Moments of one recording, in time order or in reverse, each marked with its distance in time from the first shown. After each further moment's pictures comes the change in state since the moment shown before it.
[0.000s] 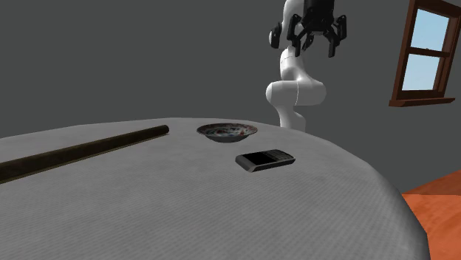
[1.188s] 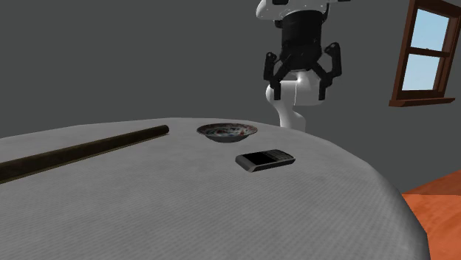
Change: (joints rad) arm -0.158 0.566 -0.006 0.165 0.059 0.348 0.434
